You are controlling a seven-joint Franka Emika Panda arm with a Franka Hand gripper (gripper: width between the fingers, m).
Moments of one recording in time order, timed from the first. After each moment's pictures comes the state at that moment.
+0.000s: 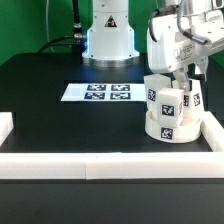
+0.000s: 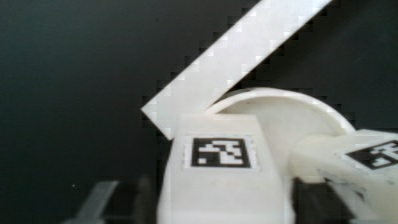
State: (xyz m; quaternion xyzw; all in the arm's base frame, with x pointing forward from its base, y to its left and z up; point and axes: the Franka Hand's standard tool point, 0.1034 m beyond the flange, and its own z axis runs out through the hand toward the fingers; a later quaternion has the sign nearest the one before) arm 0.527 0.120 0.080 -0.44 0.89 0.04 0.11
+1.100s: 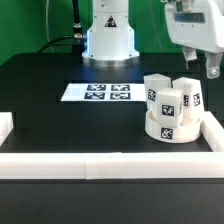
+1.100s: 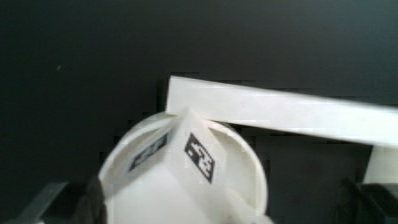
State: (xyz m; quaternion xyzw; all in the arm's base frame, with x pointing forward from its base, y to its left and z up) arm 0.536 0.131 0.107 -0.79 0.60 0.01 0.10
